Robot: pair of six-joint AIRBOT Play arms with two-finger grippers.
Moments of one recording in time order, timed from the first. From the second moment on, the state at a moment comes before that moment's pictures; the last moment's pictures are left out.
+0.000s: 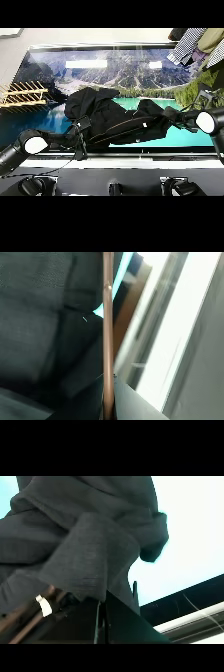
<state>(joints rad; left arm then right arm) -0.66 -0.85 0.73 1.09 -0.94 -0.93 0.21 -0.81 0.97 -1.66 1.27 2.29</state>
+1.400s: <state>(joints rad) -0.87 -1.06 0.78 0.99 -0.52 -0.94 0.21 -0.77 1.21 -1.36 1.43 2.19</state>
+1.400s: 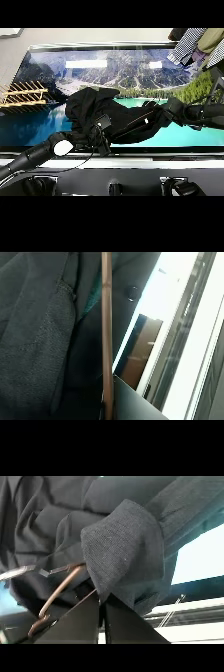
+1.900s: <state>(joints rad) -0.91 -1.09 0.79 0.97 -0.47 -0.94 0.21 -0.80 1.22 -1.28 1.37 2.07</state>
